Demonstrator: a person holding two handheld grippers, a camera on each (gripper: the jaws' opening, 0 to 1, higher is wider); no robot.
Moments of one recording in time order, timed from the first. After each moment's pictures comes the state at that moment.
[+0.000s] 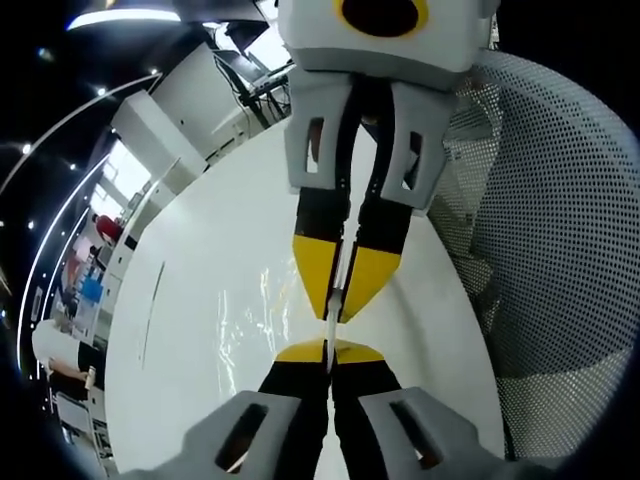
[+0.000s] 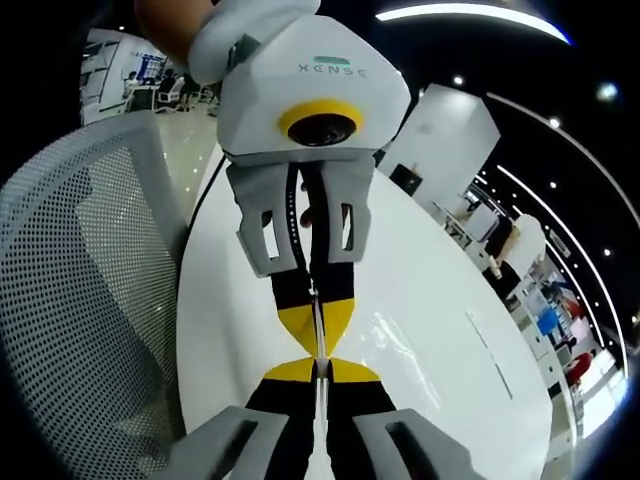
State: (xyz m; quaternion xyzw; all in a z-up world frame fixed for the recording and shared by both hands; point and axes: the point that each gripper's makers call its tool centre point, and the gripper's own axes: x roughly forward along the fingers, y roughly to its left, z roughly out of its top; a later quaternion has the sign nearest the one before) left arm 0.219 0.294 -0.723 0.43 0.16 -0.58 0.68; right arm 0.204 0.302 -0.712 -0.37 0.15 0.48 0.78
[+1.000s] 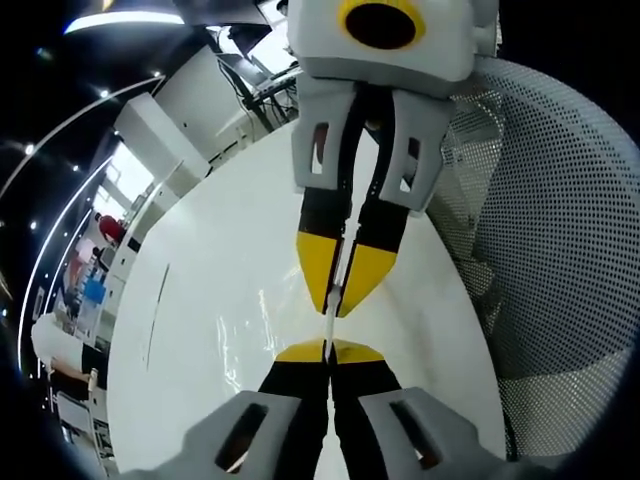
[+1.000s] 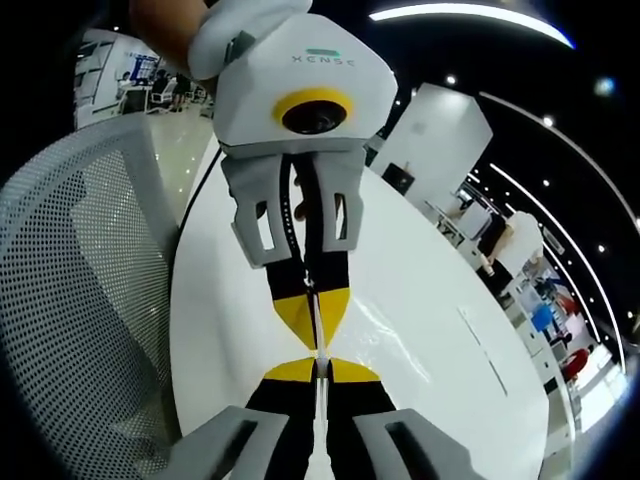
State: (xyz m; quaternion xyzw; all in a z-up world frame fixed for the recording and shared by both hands) left arm 0.221 0.294 -0.717 0.43 0.15 -0.57 0.68; right arm 0.208 0.298 -0.708 -0.37 0.15 0.47 0.79
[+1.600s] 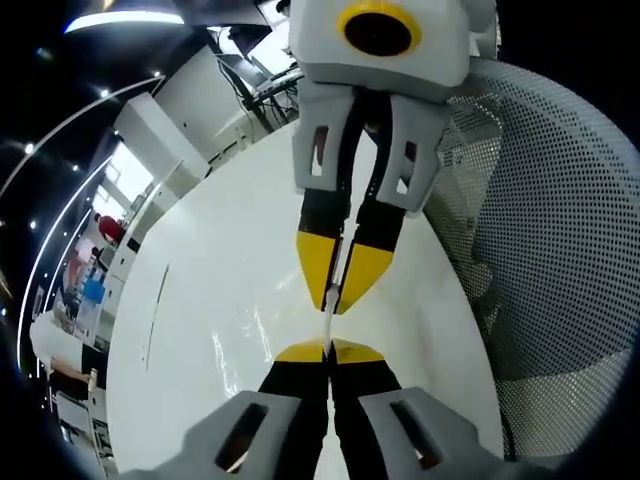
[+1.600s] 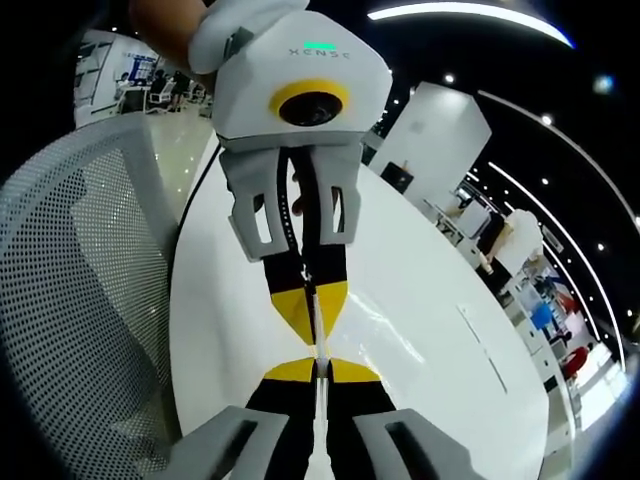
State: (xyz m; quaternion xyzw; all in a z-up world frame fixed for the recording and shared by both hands) left arm 0.219 0.295 -0.714 0.43 0.15 -0.58 0.68; right arm 0.208 0.295 -0.709 -0.37 0.15 0.47 0.79
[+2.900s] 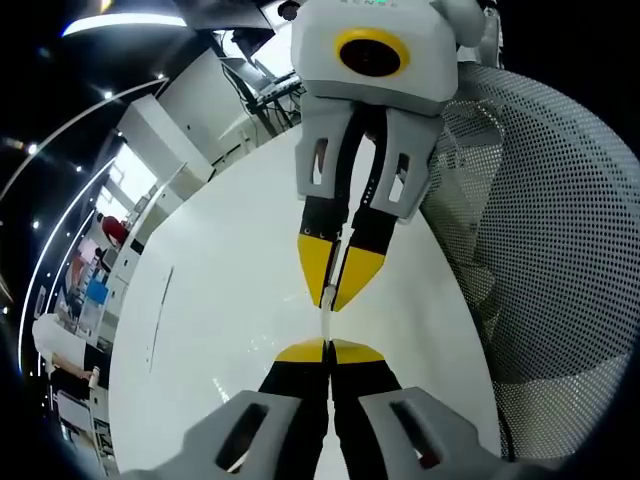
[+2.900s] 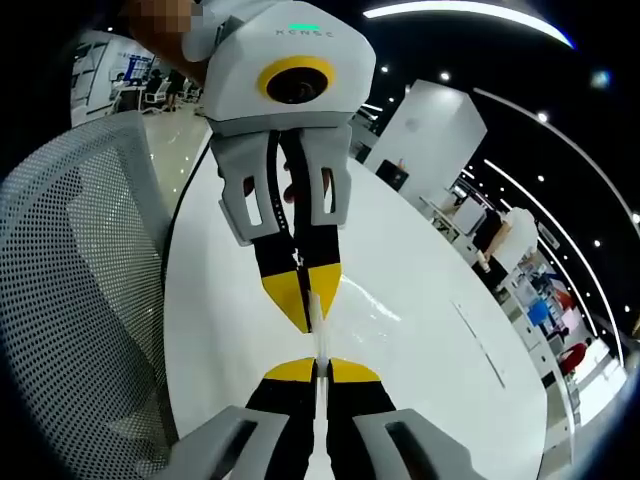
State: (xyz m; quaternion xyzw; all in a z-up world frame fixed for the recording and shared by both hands) left arm 0.218 0.294 -0.706 0.43 0.14 -0.57 0.69; right arm 0.213 0.288 -0.710 -0.36 0.15 0.46 0.80
